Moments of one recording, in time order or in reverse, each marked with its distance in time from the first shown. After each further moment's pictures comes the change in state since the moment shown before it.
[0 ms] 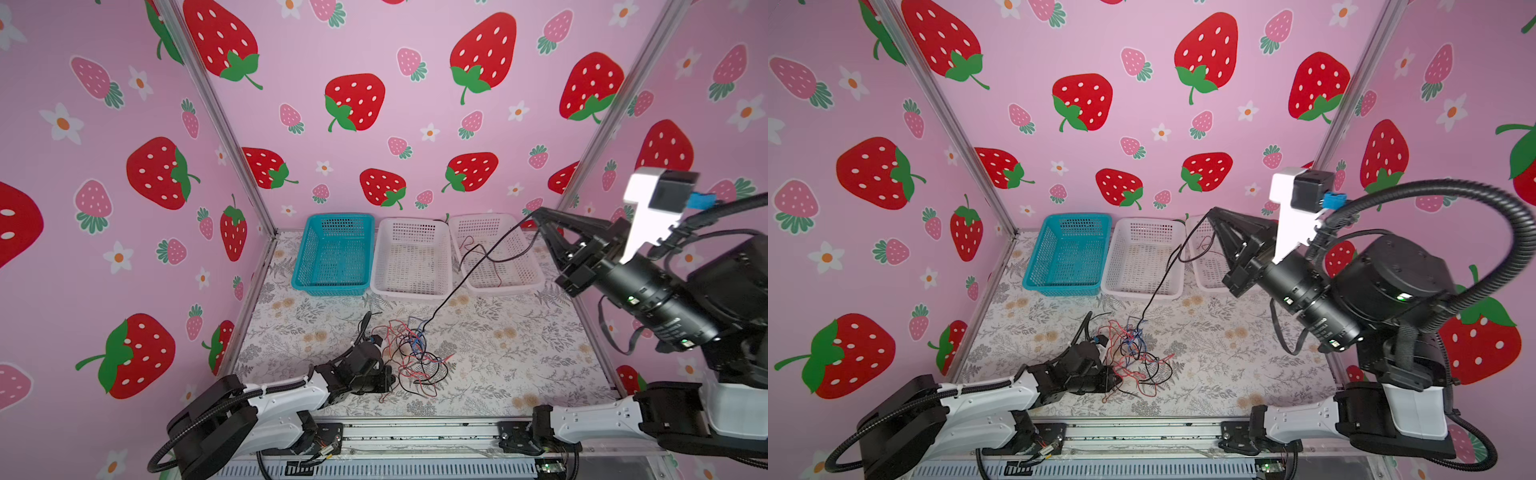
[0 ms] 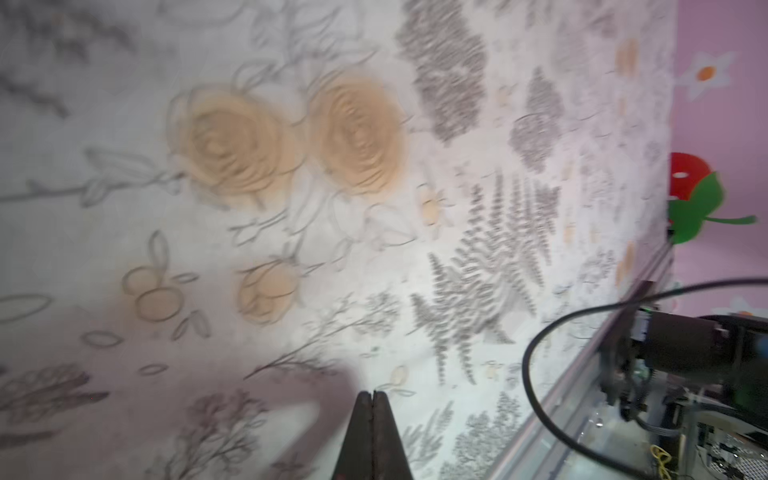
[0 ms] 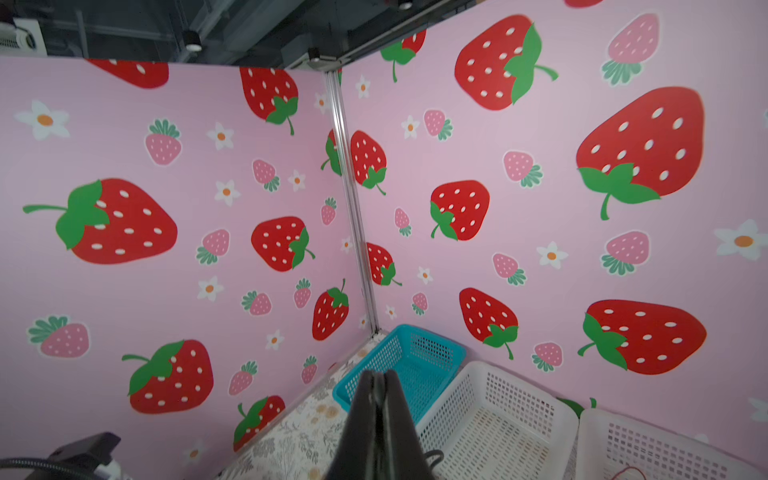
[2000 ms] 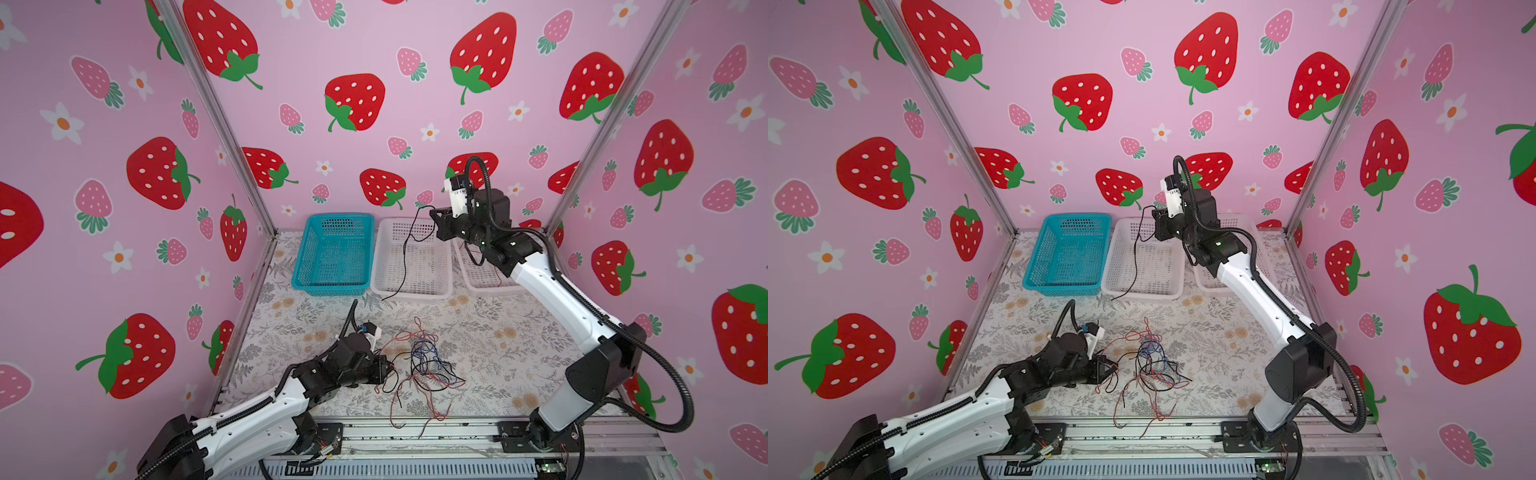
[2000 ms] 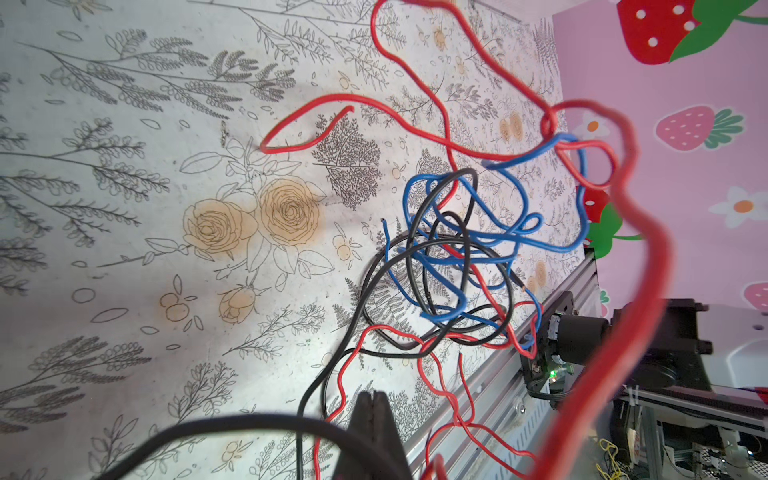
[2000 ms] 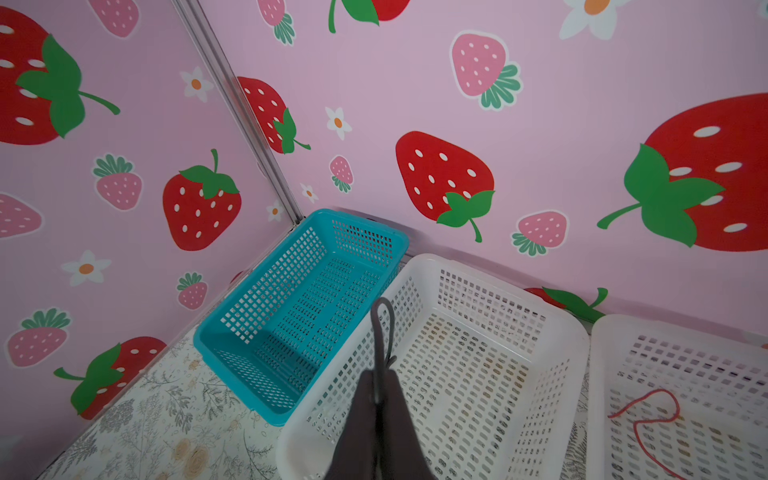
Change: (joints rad) left arm 0.026 -0.314 0.122 -0.283 -0.021 0.036; right arm -0.782 0.530 -0.482 0.451 -0.718 0.123
